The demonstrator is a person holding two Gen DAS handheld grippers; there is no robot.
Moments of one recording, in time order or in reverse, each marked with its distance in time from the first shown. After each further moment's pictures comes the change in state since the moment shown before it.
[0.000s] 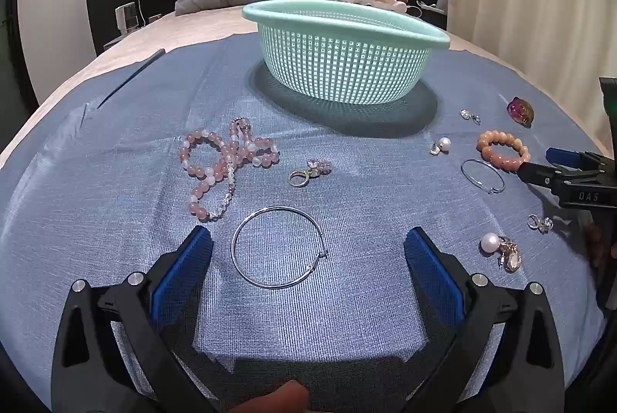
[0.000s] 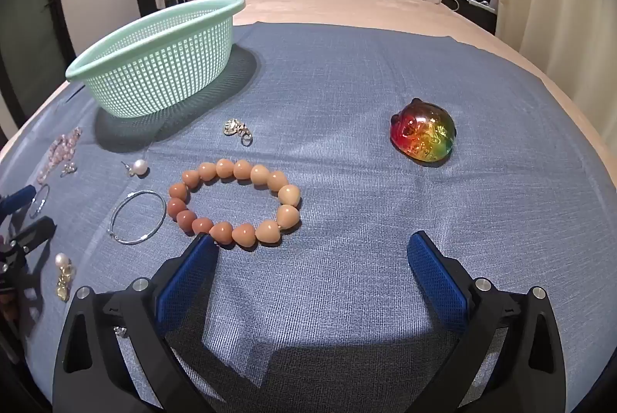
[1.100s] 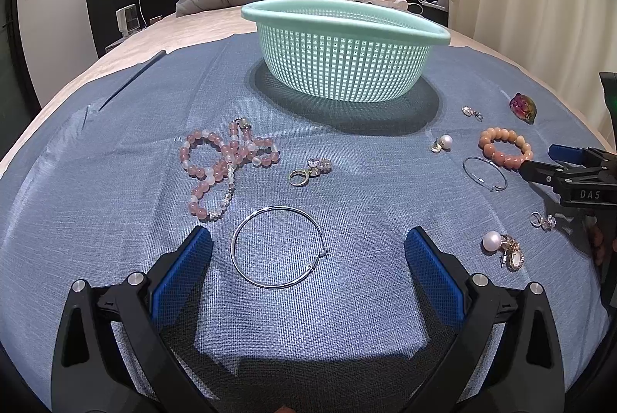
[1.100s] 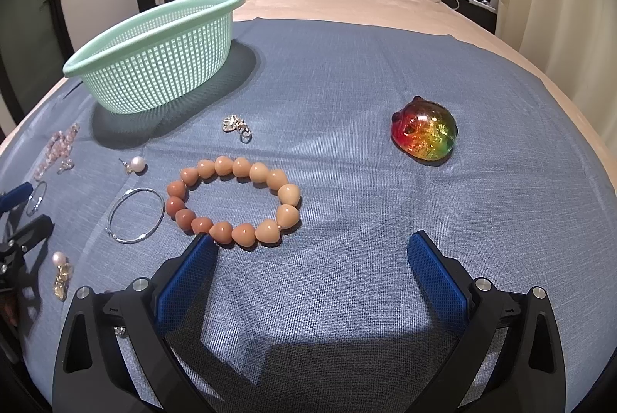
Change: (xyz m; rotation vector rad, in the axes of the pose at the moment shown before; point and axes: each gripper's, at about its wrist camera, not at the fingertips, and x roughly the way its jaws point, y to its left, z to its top) left arm 0.001 -0.003 -0.002 0.015 0.002 0.018; right arm 0.002 0.000 0.000 -0.004 0.010 -0.005
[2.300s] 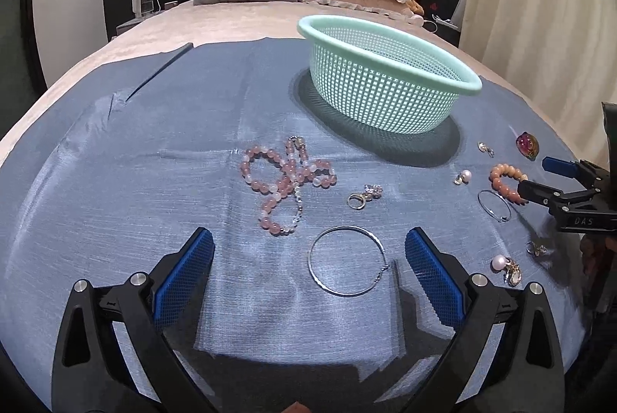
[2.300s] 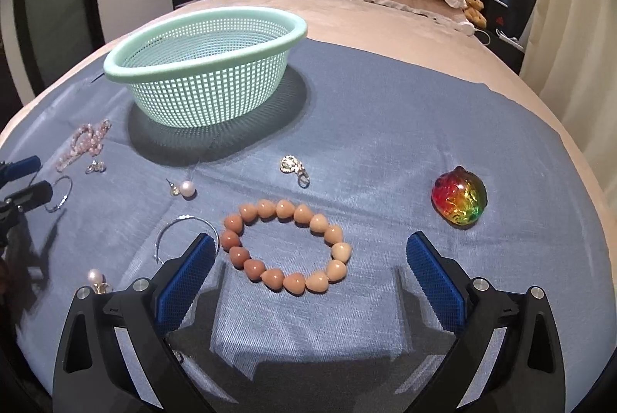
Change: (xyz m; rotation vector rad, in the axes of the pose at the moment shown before) left arm -0.016 0.053 0.015 -0.106 0.009 -0.043; right arm -0.009 0.040 0.033 -0.142 -0.009 0.029
